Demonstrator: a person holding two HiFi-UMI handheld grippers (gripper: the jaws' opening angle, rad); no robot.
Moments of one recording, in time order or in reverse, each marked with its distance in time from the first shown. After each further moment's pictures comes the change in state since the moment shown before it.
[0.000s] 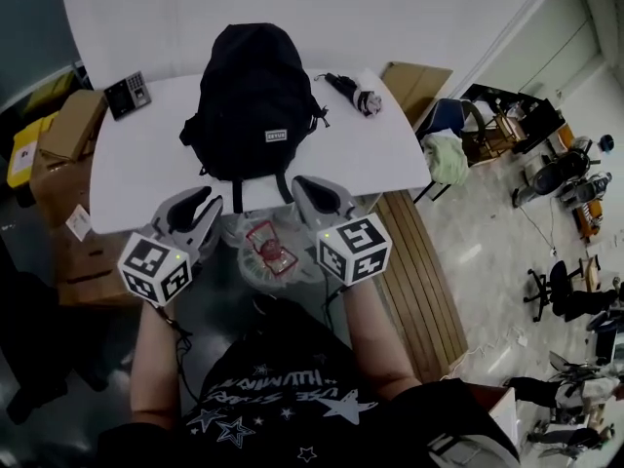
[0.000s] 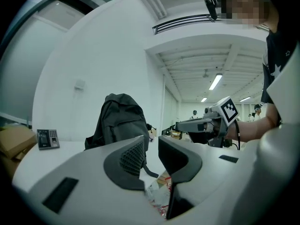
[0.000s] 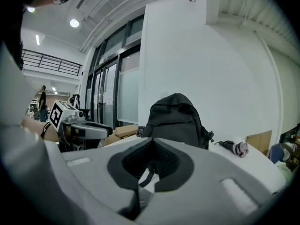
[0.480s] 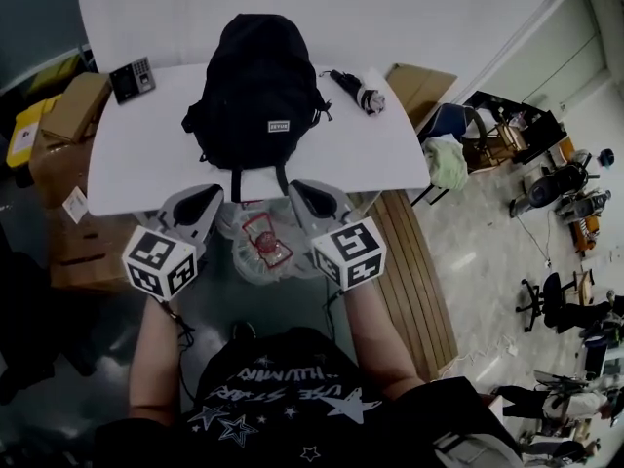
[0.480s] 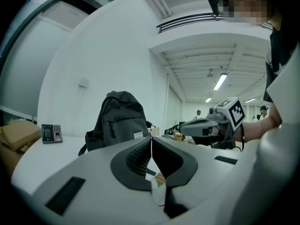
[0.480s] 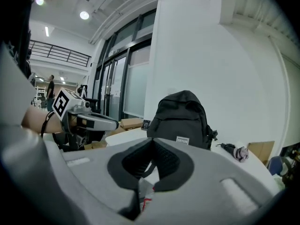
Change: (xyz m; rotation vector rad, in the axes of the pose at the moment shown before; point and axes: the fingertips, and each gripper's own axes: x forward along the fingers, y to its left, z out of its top) left arm -0.003 -0.018 -0.009 -0.039 0.014 0.046; right arm -0.013 0.021 -0.016 -0.108 0.060 0.055
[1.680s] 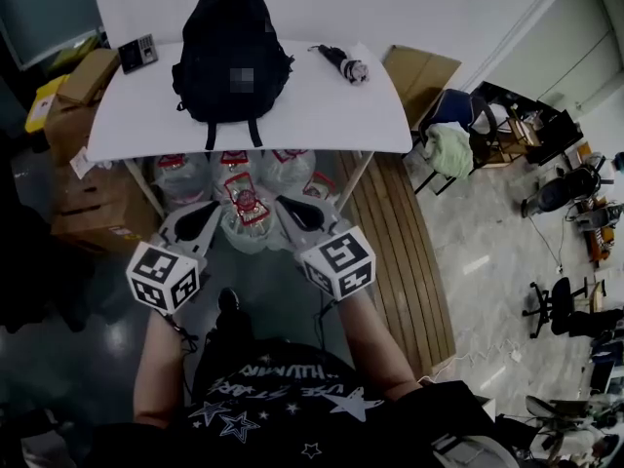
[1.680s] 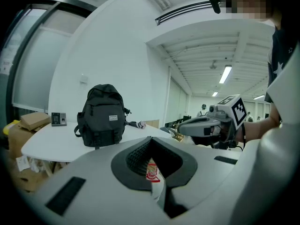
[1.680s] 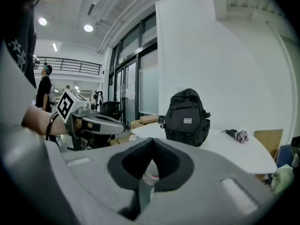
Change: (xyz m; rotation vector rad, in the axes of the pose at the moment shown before) left arm -0.037 -0.210 -0.054 -0.030 0.084 0.105; right arm -0.188 0.035 -0.071 0.043 0.001 0.175
